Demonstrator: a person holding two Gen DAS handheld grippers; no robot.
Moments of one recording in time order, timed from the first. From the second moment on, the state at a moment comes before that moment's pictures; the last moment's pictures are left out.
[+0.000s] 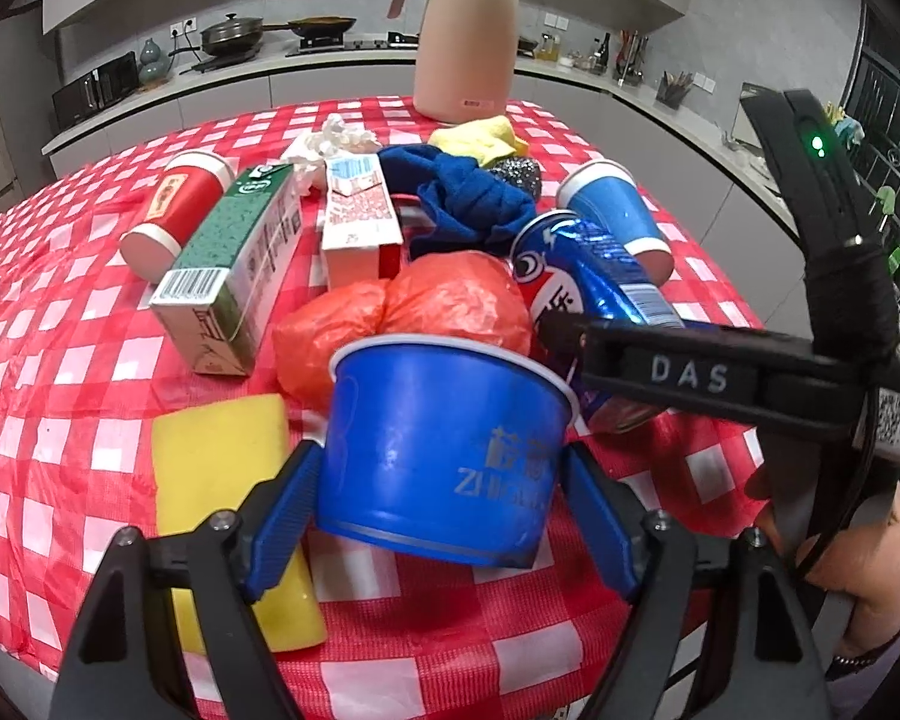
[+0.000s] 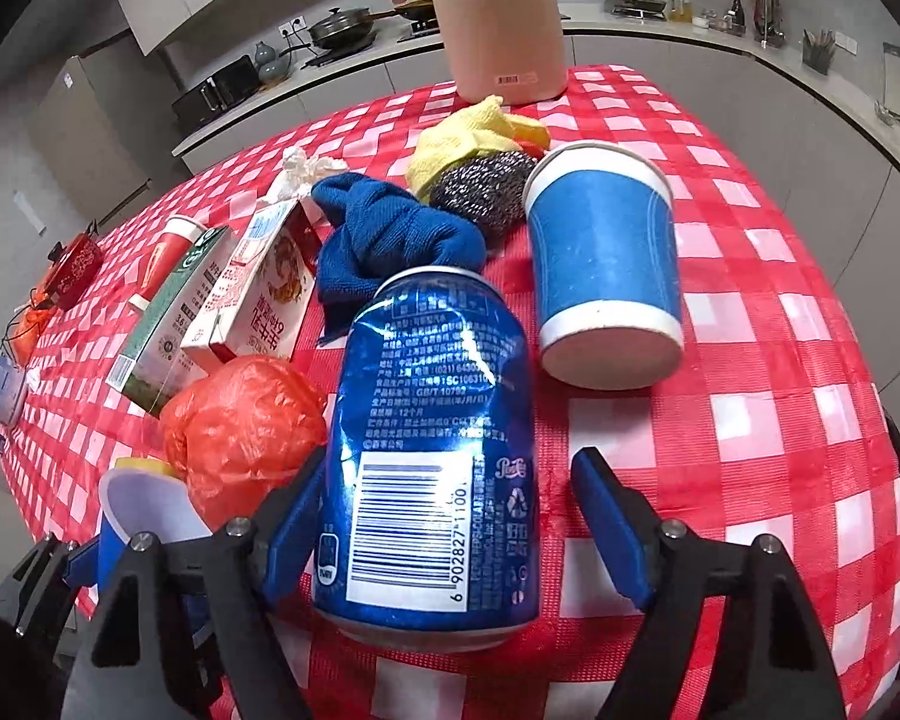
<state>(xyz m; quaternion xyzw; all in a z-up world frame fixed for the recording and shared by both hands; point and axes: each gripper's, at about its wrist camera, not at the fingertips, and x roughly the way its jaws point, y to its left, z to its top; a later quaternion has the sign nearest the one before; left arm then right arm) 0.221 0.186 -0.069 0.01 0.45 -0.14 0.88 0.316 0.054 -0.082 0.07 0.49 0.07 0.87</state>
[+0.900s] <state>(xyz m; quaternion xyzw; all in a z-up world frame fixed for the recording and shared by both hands) 0.212 0.170 -0.020 -0.04 0.39 -0.22 0.89 0.248 -0.016 -0.018 0.11 0.41 0.00 0.90</state>
